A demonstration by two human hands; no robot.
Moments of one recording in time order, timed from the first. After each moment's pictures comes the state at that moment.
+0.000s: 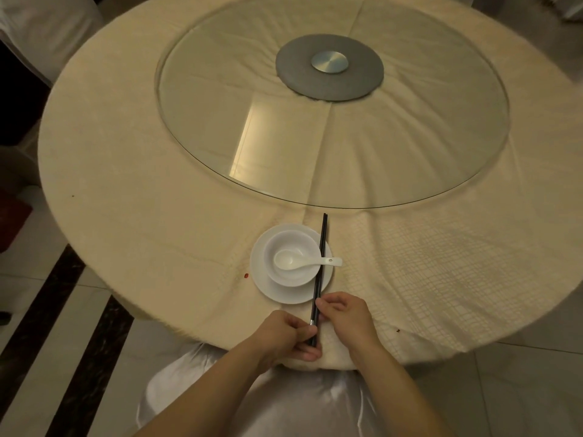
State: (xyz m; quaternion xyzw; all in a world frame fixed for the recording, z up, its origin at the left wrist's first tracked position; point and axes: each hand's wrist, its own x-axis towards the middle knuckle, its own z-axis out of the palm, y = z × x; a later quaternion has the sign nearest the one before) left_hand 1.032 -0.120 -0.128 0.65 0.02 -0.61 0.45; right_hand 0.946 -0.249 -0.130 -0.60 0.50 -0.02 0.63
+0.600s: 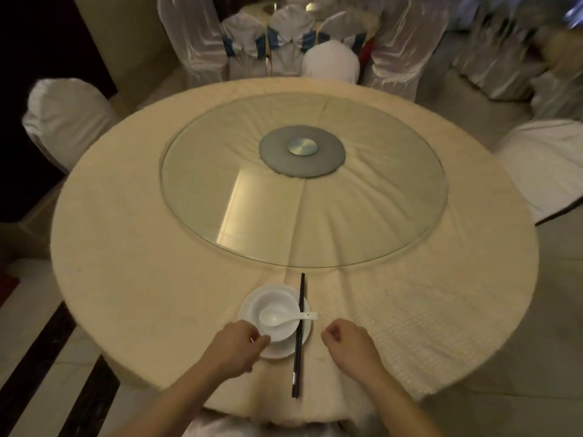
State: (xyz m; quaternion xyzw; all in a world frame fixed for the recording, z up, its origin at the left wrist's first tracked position) left_hand 1.092 -0.110 -0.018 0.88 -0.25 -0.37 0.18; right_hand 0.937 -0.285 -0.036 -0.82 0.43 0.08 0.37
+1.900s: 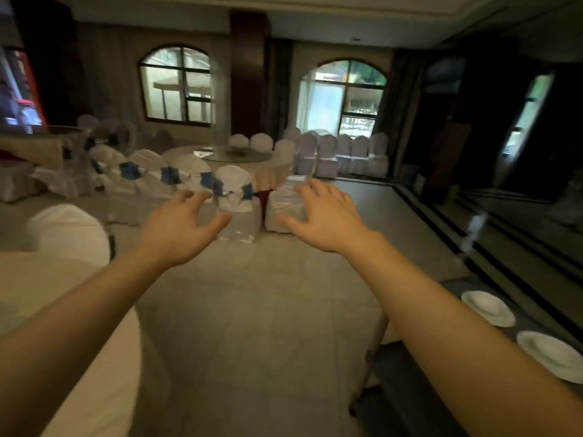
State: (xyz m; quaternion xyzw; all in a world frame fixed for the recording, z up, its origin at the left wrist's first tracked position) left_hand 0.722 -0.263 0.352 0.41 -0.87 -0.05 0.27; right_hand 0.502 -0.133 0.377 -0.58 0.79 -0.14 -0.16
